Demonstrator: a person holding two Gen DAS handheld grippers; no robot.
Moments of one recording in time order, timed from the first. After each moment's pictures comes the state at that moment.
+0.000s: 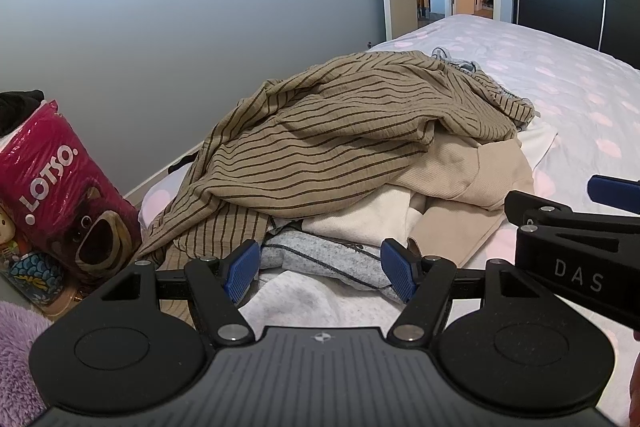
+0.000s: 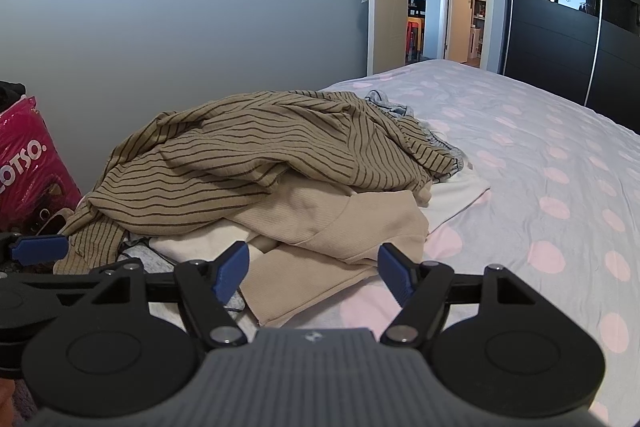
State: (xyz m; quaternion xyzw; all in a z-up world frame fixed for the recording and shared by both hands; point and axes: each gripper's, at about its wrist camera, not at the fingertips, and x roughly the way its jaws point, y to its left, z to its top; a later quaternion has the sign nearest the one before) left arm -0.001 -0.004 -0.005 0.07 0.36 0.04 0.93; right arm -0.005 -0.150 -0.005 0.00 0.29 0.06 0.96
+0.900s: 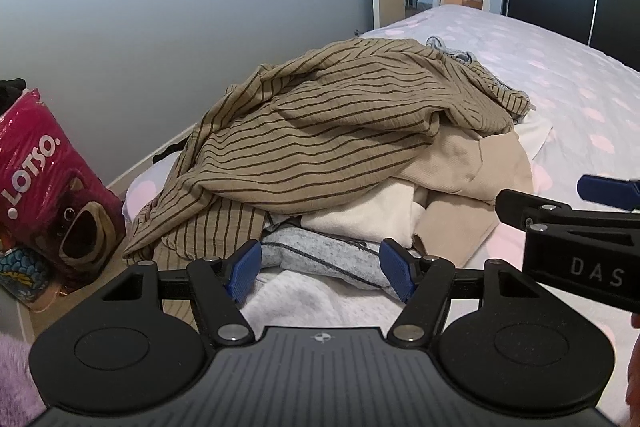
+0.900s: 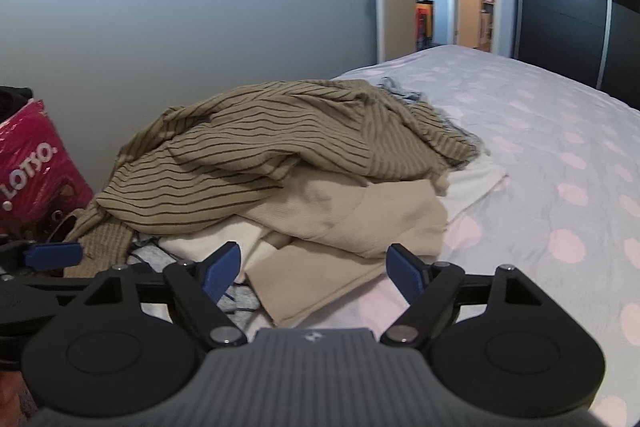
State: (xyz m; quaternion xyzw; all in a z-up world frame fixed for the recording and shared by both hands) left arm 0.019 0.015 -0.011 0.05 0.38 0.01 0.92; right arm 0.011 -0.147 -0.009 0.01 0.30 0.09 0.95
